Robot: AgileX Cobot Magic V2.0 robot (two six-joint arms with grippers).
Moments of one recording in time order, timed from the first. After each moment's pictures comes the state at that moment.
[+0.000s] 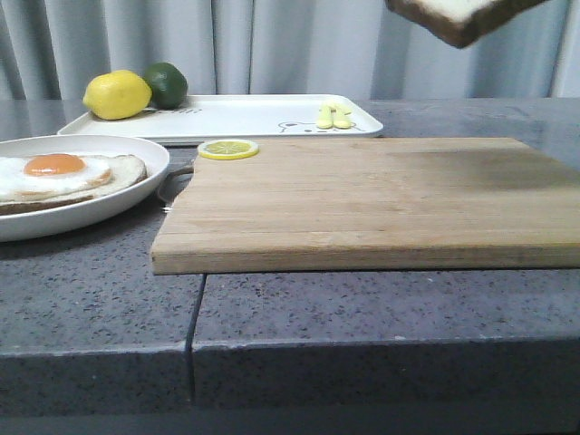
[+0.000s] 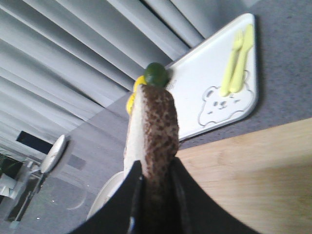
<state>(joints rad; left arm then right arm) -0.01 0.56 -0.71 -0.38 0.72 0.08 -0.29 1.16 -0.73 1.66 0.92 -1.00</state>
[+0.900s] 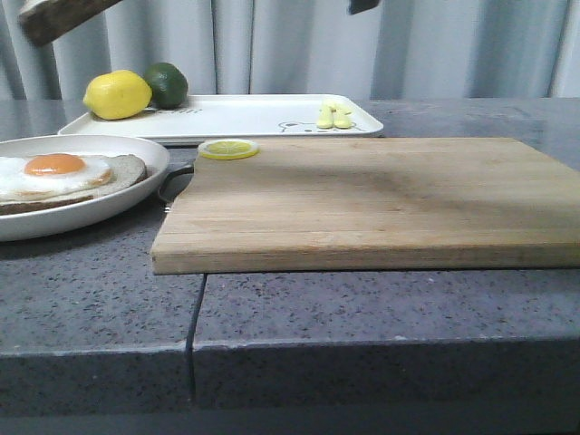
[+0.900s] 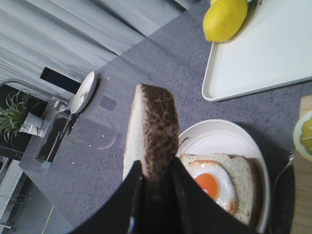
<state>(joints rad) -0.01 0.56 -0.71 -0.38 0.72 0.08 0.70 1.50 -1.11 1.81 0.19 -0.89</state>
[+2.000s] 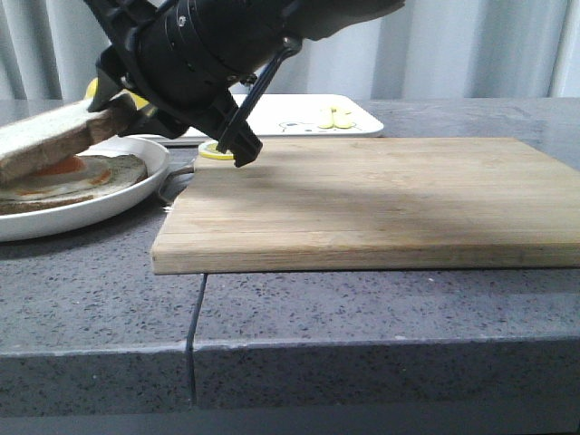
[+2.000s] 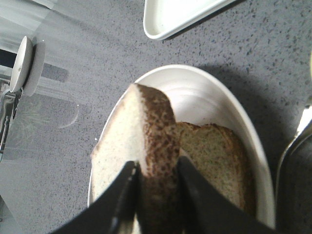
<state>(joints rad) -0.01 0.56 -0.71 -0.38 0.72 0.08 0.81 1.87 -1.29 1.82 0.10 -0.79</state>
